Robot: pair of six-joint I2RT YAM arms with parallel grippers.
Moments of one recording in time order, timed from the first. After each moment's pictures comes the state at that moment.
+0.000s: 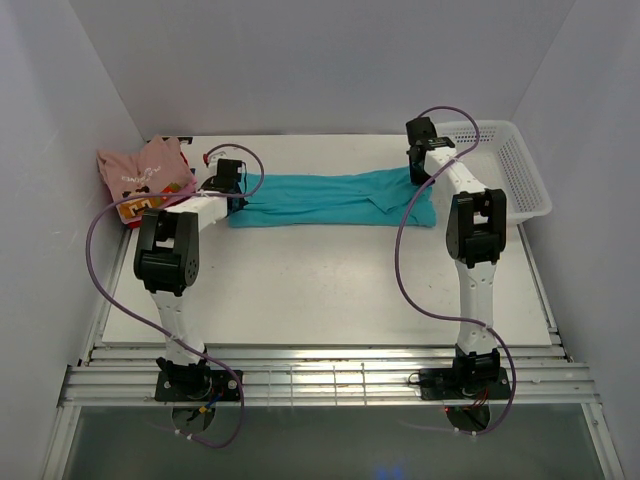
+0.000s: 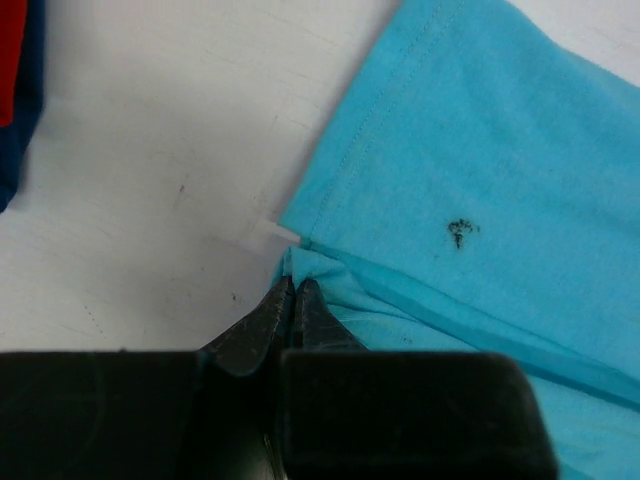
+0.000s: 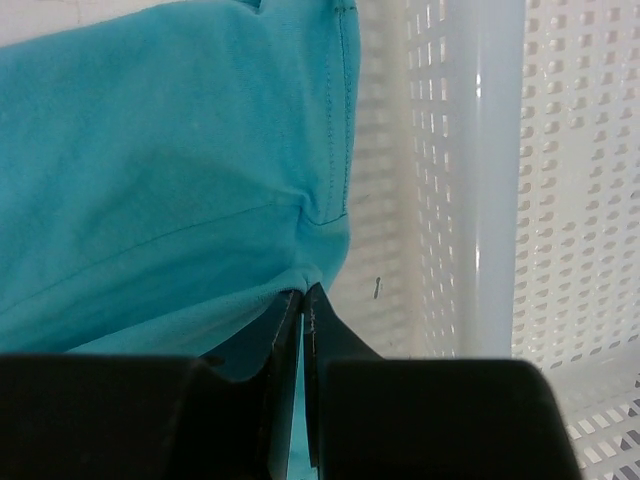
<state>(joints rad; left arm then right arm) -0.16 2.01 1.31 -0.13 -0.37 -0.43 0.19 2.34 2.05 -0.74 0.35 0.06</state>
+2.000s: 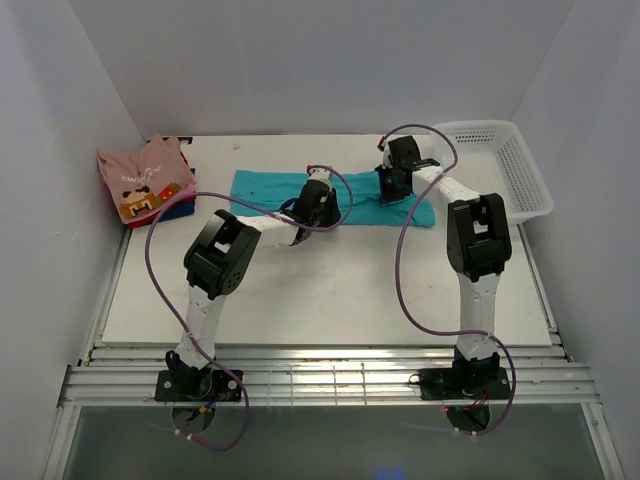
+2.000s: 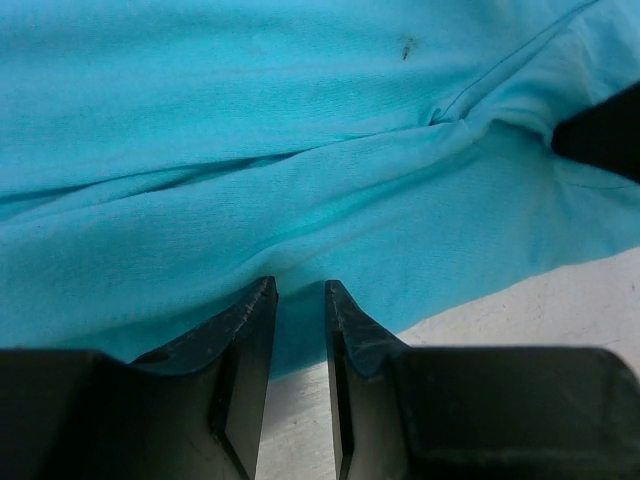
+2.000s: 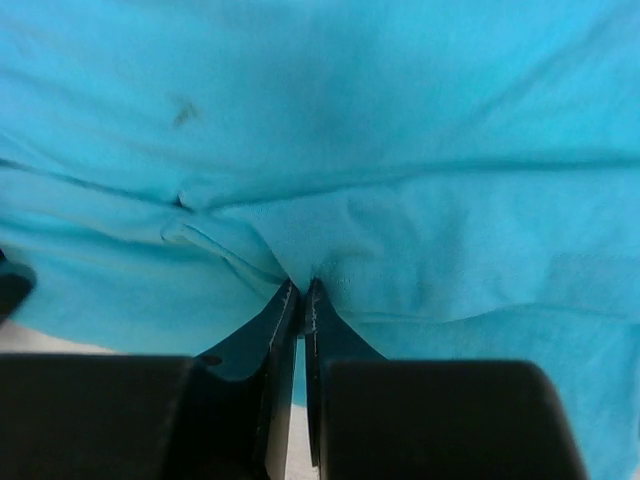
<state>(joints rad) -0.62 2.16 1.36 0.23 -0.09 -0.44 0.30 2.15 1.65 -0.45 -0.09 0.05</state>
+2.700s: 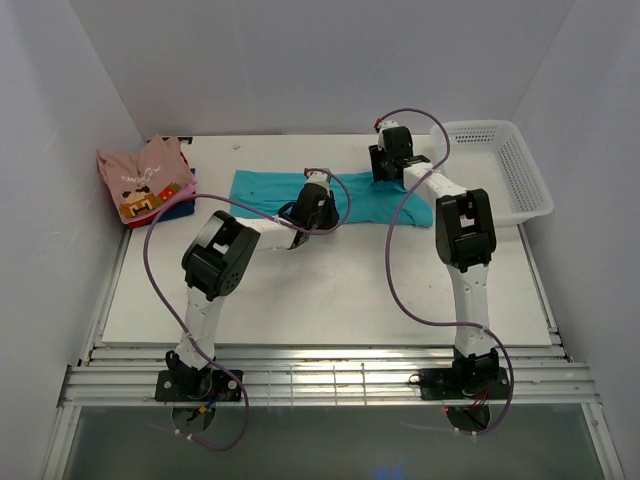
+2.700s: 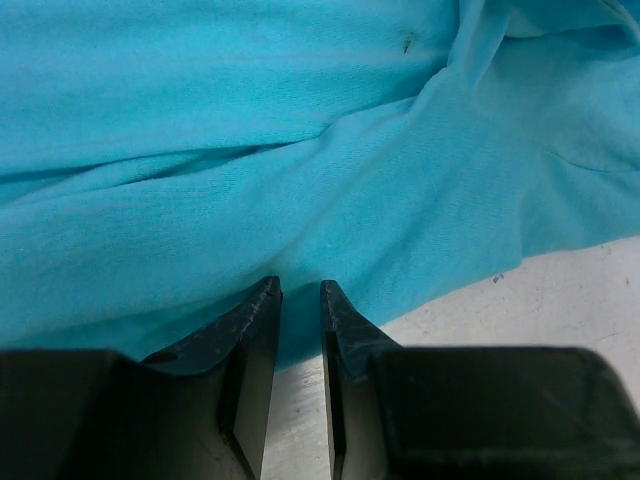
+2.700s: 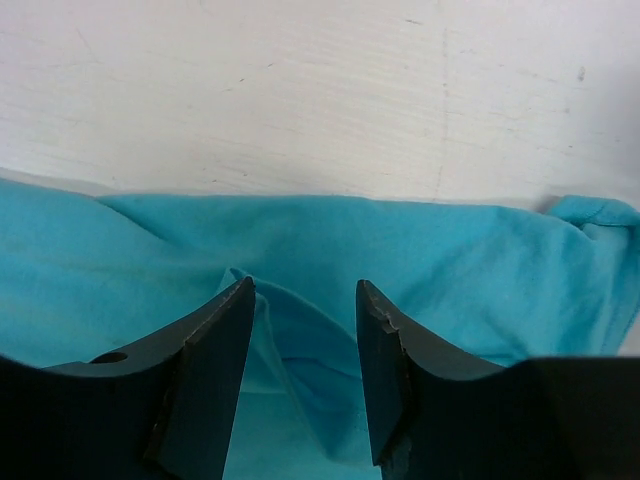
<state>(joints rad) -0.62 2.15 1.30 0.30 -0.09 -0.46 0.30 2.33 1.89 -0.25 0.09 -0.03</state>
